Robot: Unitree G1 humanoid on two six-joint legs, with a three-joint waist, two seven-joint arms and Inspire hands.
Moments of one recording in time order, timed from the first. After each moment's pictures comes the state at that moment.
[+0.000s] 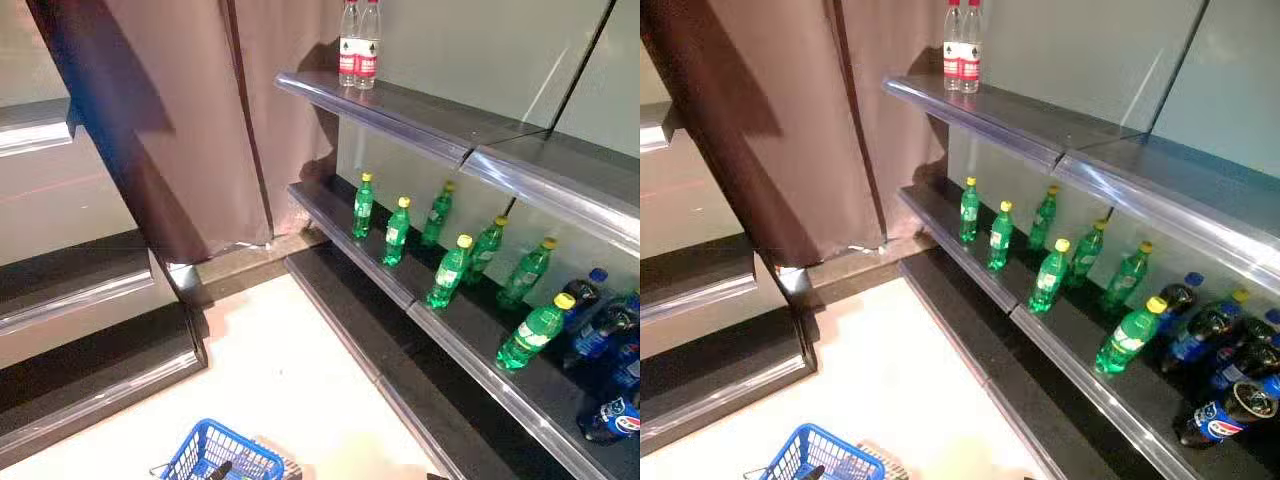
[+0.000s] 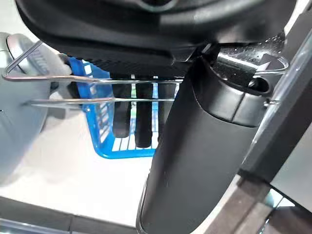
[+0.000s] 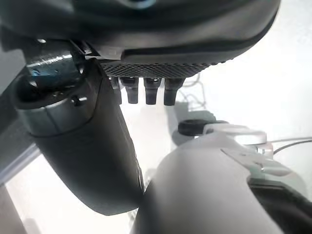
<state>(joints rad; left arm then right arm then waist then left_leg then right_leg) 0.12 0.28 0.13 1.32 -1.04 0.04 -0.18 0.05 -0.24 0.10 1.29 0.20 -0.08 0.18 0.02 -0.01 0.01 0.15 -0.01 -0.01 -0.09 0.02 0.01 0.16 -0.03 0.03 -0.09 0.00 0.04</state>
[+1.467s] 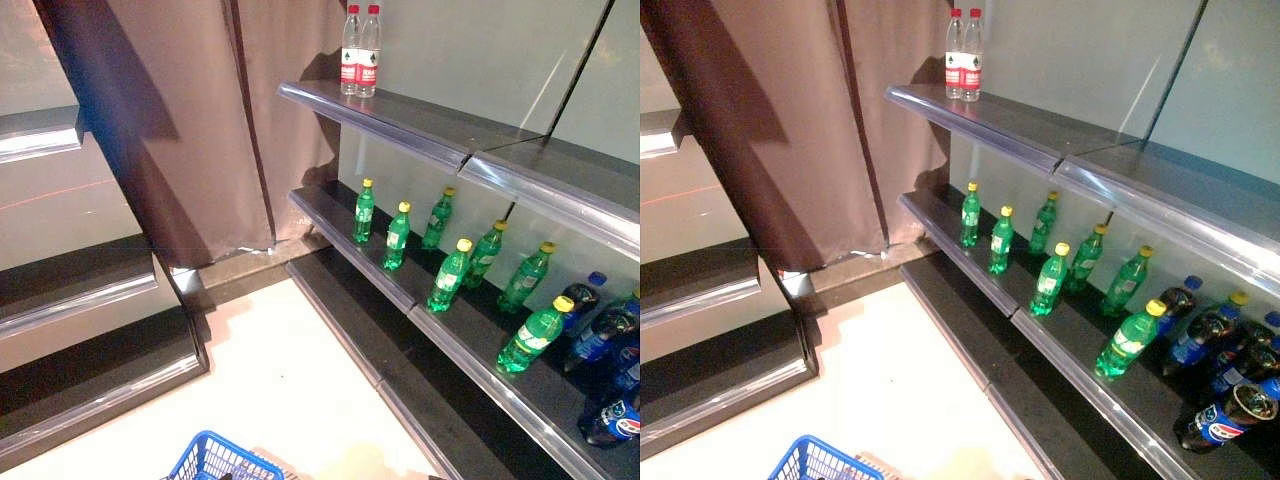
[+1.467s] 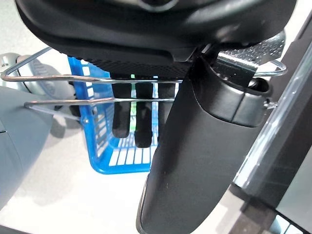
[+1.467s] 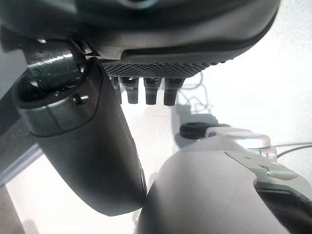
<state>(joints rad) 0.12 0.25 0.13 1.32 -1.04 -0.01 -0.03 0.06 -0.23 0.10 1.29 0.20 -0.08 0.13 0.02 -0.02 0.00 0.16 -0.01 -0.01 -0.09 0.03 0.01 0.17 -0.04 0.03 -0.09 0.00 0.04</state>
